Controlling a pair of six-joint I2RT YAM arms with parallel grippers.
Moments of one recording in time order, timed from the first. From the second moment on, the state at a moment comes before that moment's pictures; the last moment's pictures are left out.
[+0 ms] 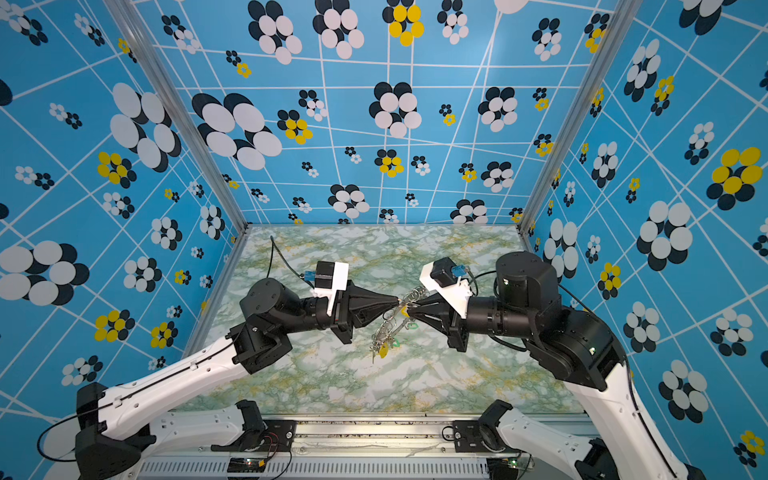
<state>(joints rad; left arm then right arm) -0.99 1.12 1.06 0.38 0.54 -0.18 0.69 0.97 1.60 -1.05 -0.52 -0.21</state>
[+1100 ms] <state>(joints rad) -0.99 1.11 1.06 0.36 0.53 -0.17 0.69 0.95 1.57 -1.02 -0.56 -0.17</state>
